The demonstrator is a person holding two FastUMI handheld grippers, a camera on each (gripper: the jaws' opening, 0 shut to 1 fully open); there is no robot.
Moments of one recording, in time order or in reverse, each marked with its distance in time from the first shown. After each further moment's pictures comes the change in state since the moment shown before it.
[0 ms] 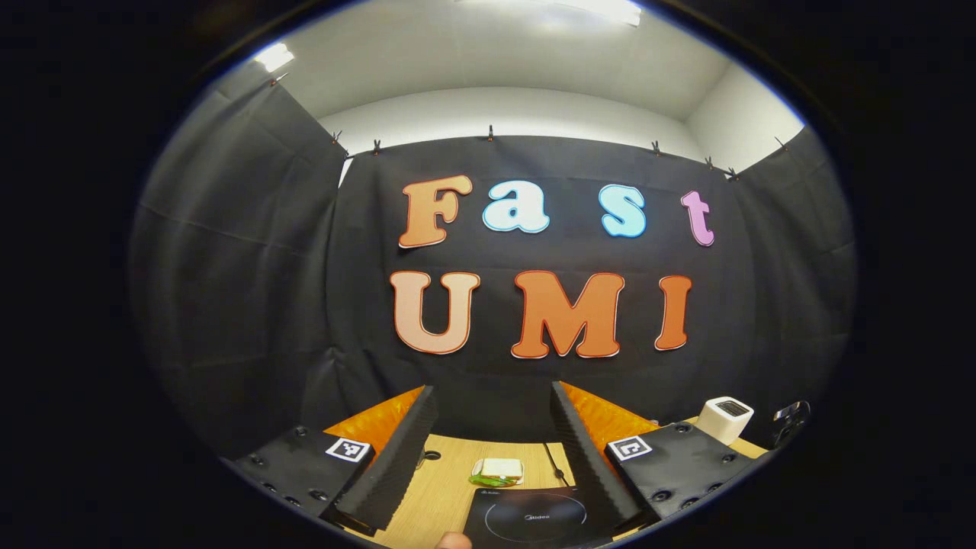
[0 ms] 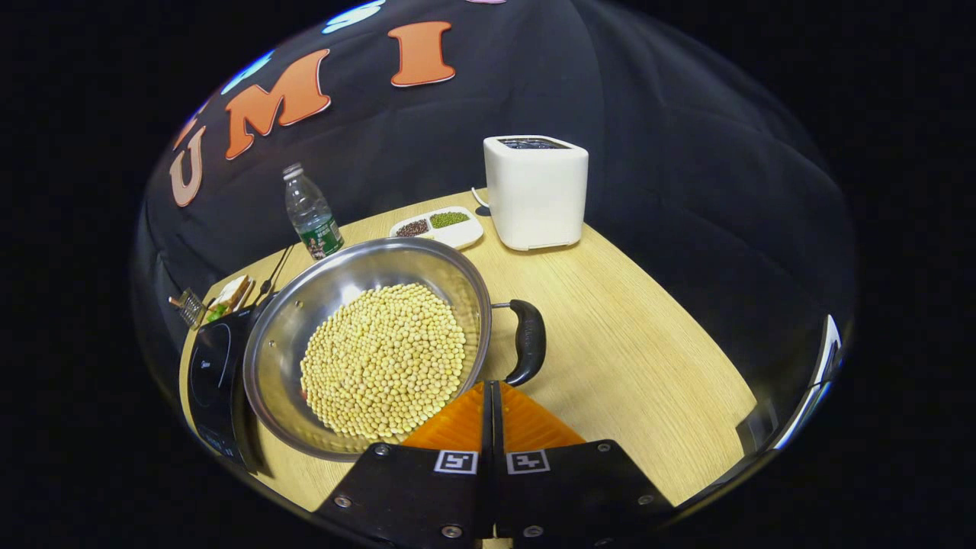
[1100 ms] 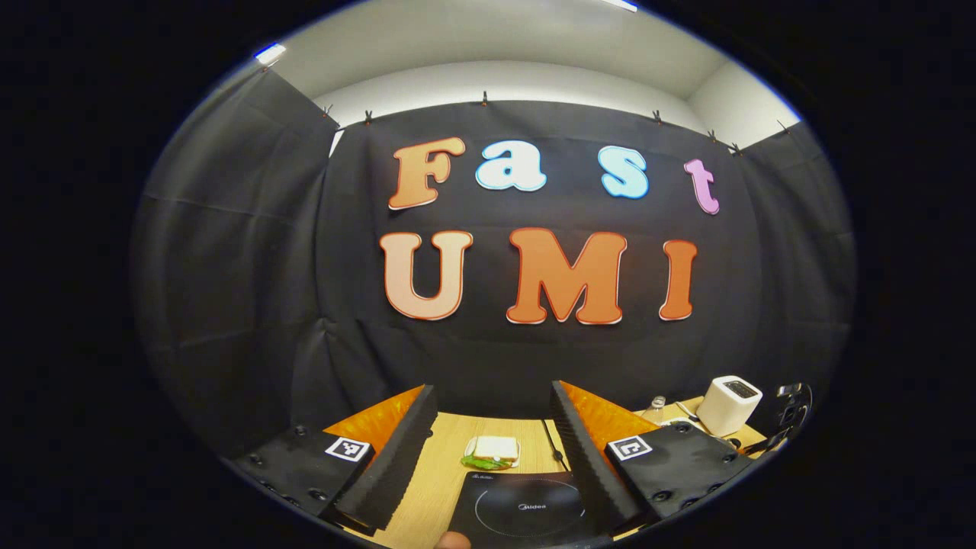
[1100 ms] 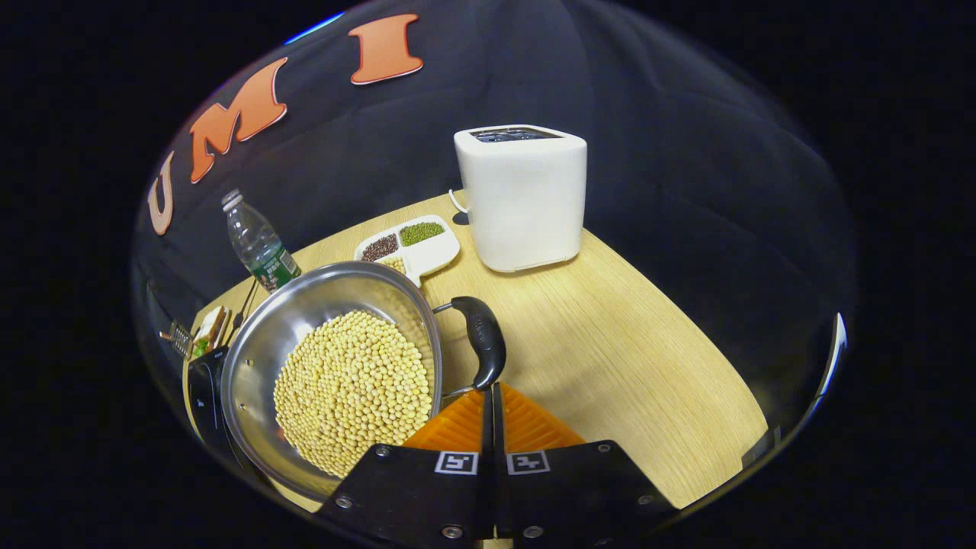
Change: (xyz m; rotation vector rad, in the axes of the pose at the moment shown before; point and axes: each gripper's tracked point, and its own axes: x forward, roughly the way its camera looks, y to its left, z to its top) left arm 0.037 -0.030 -0.081 0.004 0.143 -0.014; right arm 0.059 -0.013 0.036 0.078 0.021 -0.024
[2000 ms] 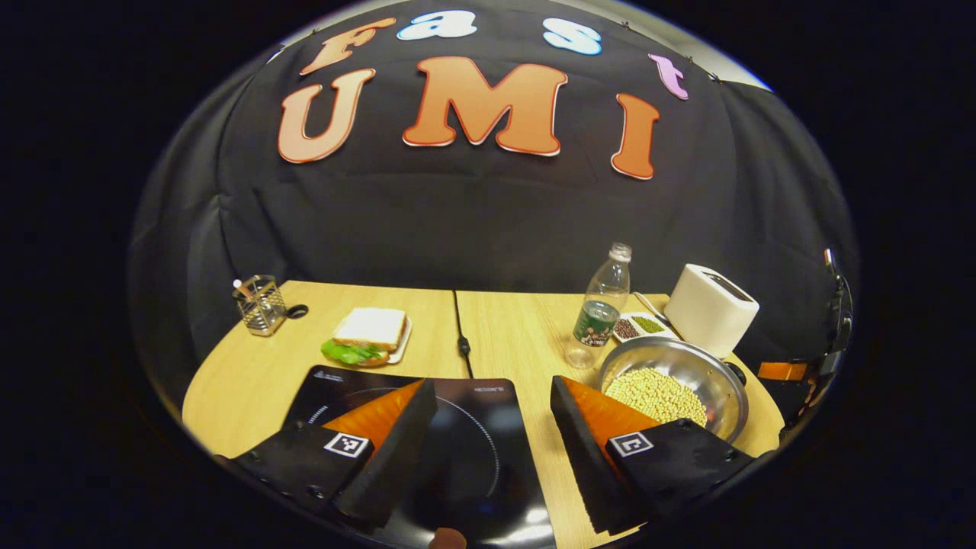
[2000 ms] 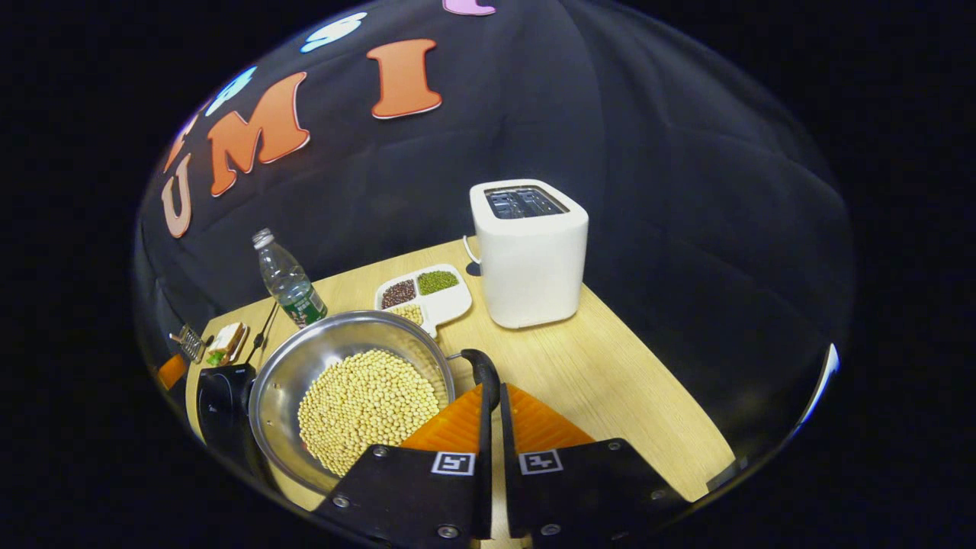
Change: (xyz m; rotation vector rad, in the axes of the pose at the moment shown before) left arm 0.086 -0.177 -0.278 -0.043 0.444 -0.221; right arm -0.042 0.015 0.056 -0.085 -0.153 0.048
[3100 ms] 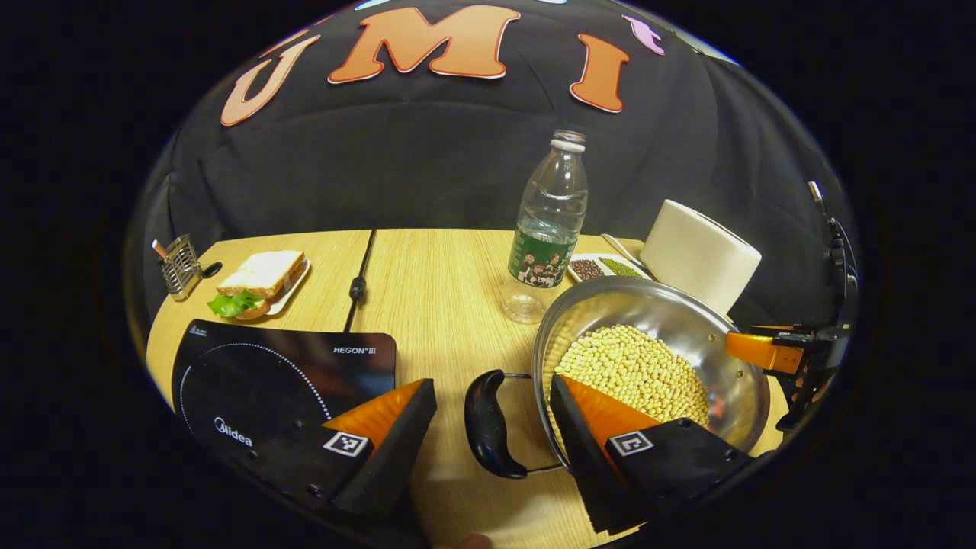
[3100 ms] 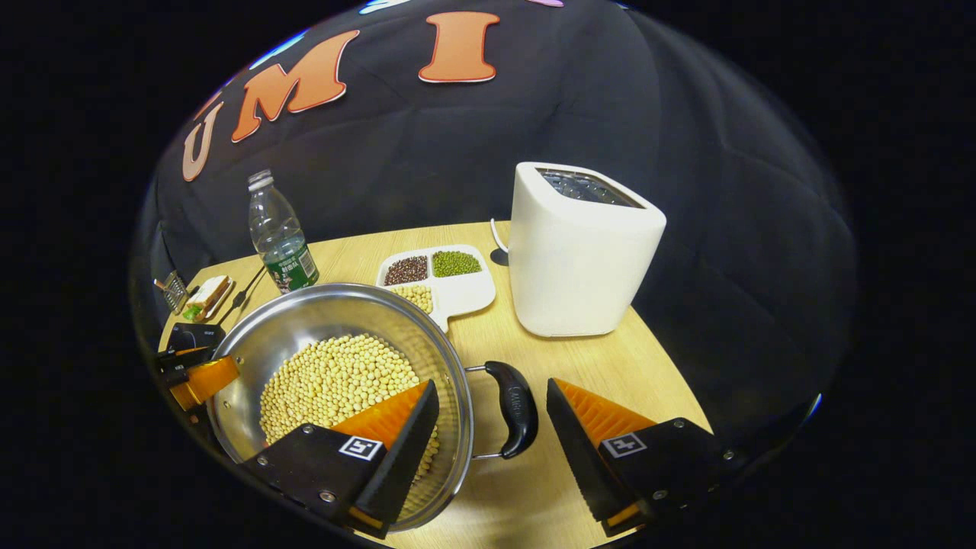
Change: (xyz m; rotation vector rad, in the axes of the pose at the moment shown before) left arm 0.089 -0.094 -0.086 0.027 0.159 -0.111; right arm 0.072 0.014 -0.021 -0.141 0.073 0.016
